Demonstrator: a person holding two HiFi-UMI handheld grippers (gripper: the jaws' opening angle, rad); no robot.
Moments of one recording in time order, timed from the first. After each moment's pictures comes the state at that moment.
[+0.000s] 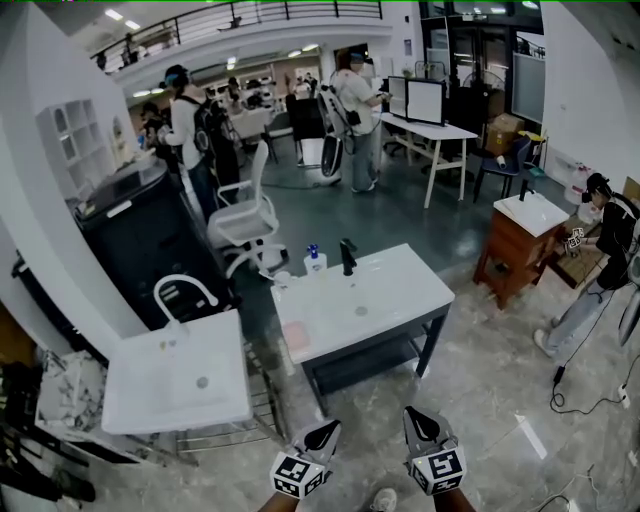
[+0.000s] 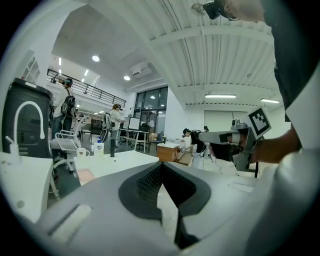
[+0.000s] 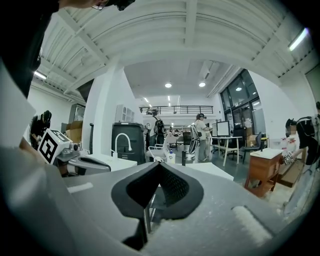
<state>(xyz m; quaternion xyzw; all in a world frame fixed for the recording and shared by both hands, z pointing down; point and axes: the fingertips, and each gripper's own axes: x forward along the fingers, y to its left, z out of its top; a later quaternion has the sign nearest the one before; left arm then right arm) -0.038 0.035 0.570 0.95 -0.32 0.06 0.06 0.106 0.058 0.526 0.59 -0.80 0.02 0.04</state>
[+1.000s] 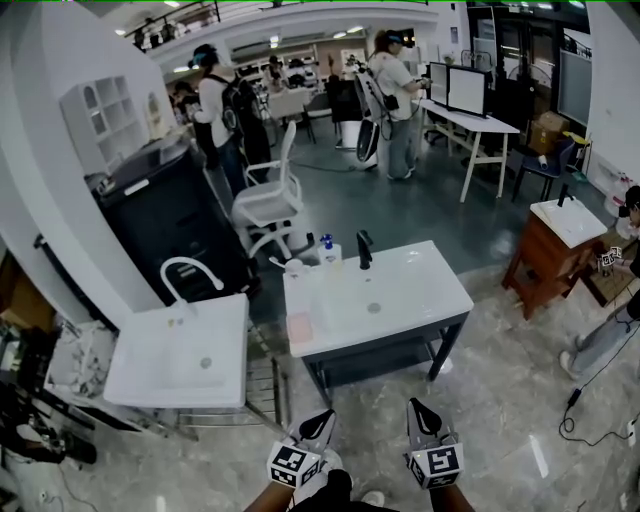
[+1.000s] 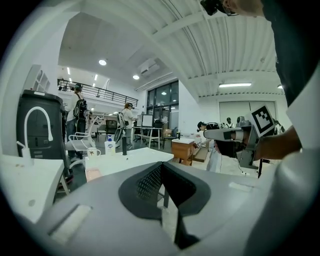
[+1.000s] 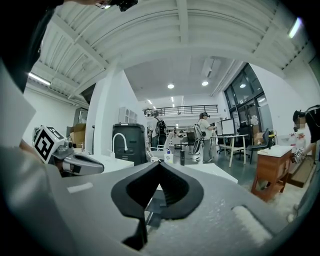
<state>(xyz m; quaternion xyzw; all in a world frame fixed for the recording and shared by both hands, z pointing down) -0.002 -0.014 0.591 0.91 -0.40 0.09 0.06 0.164 -0.007 0.546 0.56 -0.83 0.04 0.03</state>
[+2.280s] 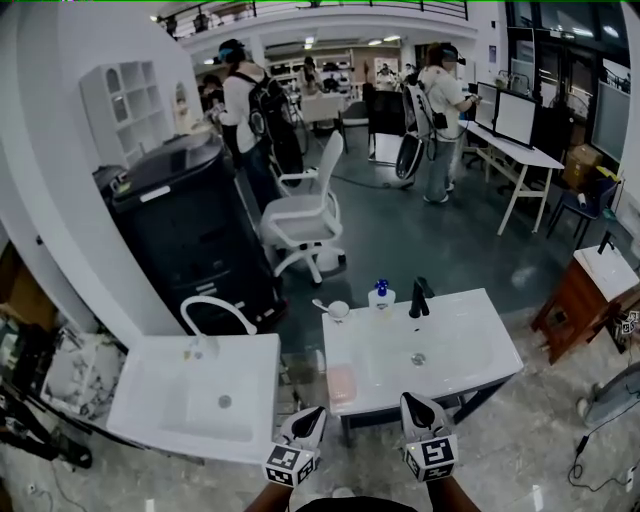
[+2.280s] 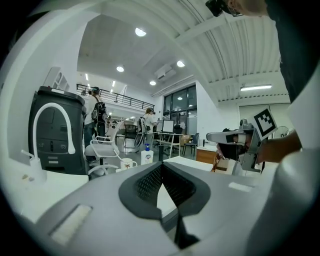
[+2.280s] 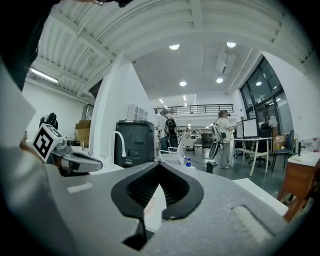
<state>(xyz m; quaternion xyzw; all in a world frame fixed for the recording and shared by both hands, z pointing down) -0.152 -0.218 0.569 0.87 -0.49 0.05 0.06 0.022 -0.235 0.523 0.51 -0.86 0.01 0.05</state>
